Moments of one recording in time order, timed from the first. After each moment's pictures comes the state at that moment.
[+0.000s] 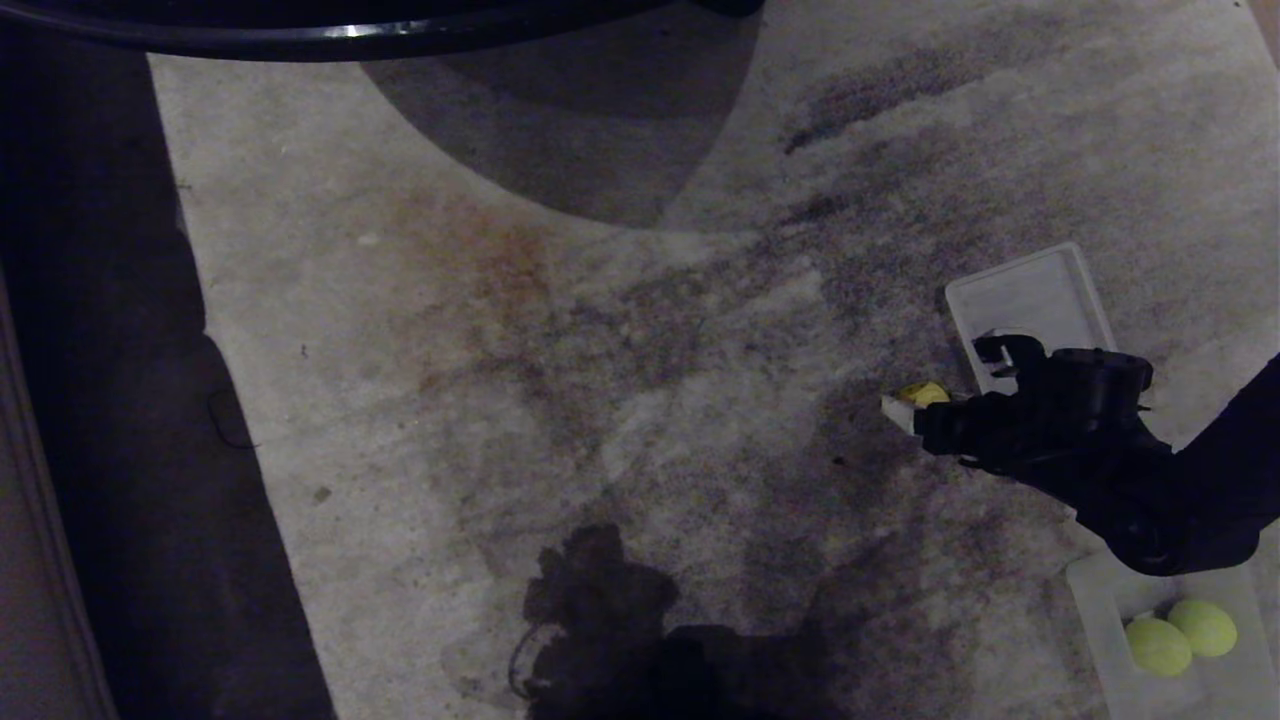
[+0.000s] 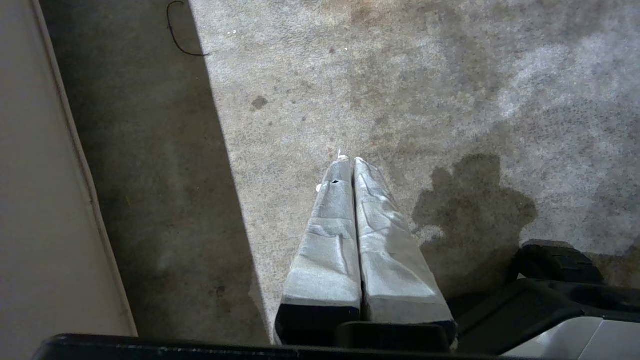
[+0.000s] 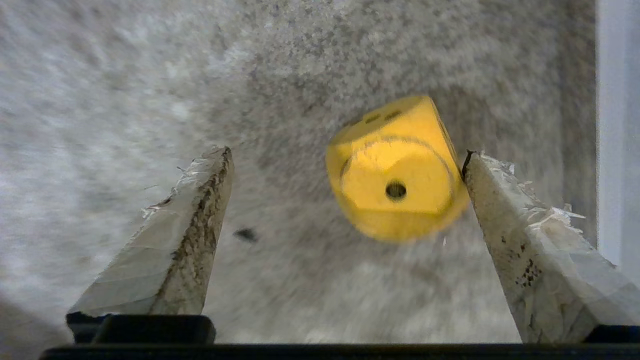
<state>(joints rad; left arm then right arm) -0.01 0.00 0.00 0.00 0.05 -0.05 0.05 2.08 -0.73 -1.11 0.14 0.00</state>
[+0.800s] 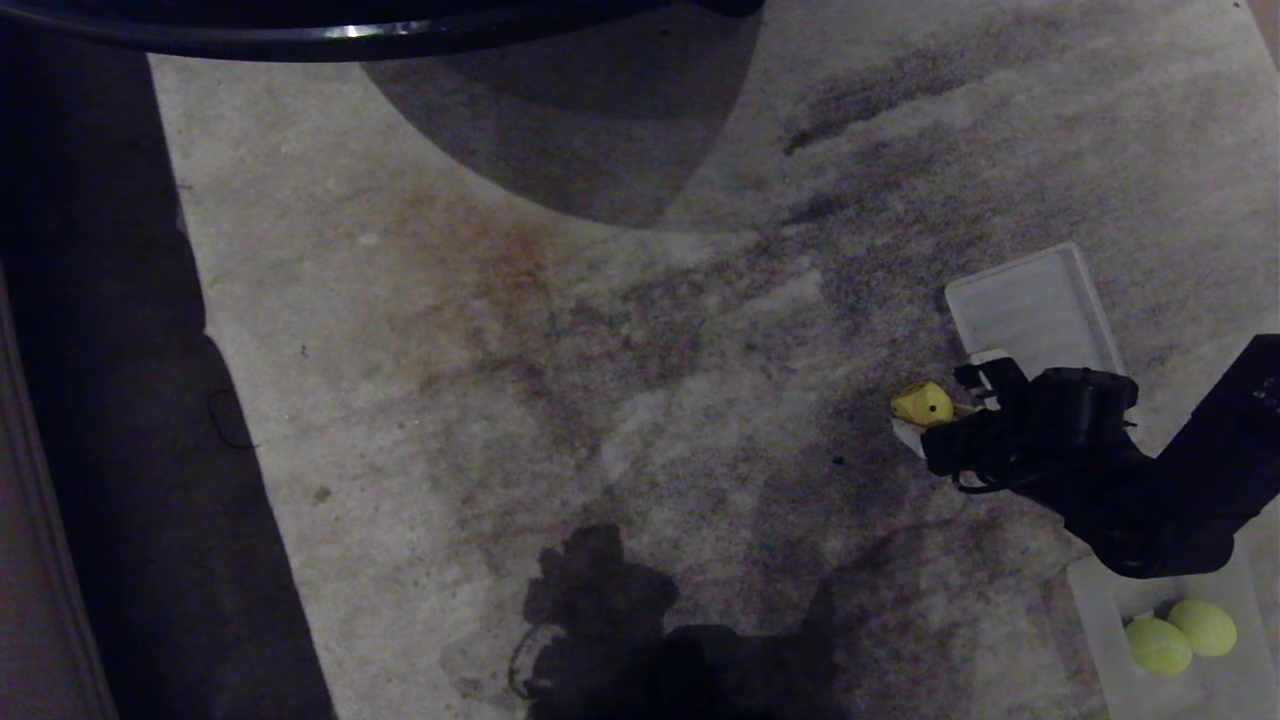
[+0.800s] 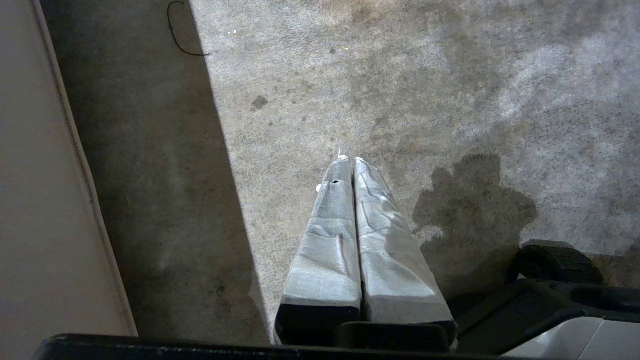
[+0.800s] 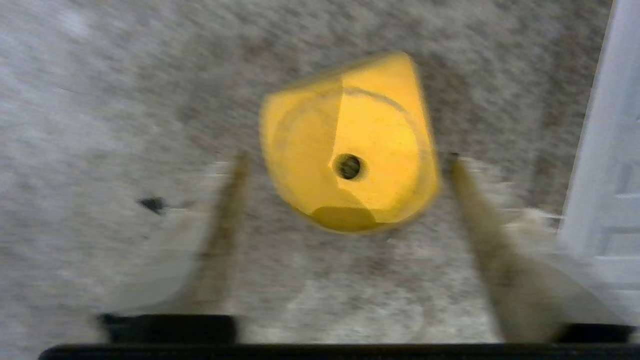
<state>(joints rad) -0.01 0.00 0.00 0.00 0.05 -0.05 0.01 2.17 -0.76 -1.13 0.14 -0.21</state>
